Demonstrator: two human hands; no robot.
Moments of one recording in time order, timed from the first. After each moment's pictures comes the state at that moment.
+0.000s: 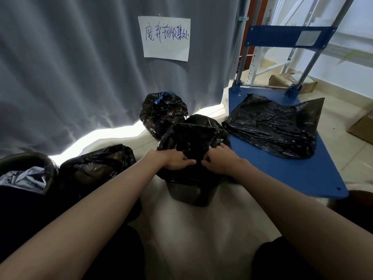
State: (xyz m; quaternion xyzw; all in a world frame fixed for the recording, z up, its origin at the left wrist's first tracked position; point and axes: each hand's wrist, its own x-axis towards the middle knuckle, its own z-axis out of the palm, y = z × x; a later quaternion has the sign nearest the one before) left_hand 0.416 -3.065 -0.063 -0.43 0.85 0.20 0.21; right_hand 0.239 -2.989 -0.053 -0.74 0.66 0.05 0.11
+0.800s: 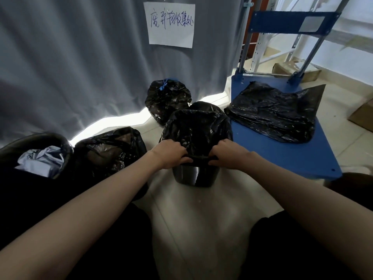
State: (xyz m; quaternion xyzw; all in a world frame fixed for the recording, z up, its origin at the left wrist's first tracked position) left_hand 0.454 -3.004 -0.059 -0.29 0.95 -0.08 0.10; right_hand 0.239 -2.938 -0.049 -0.83 0.55 0.10 0.05
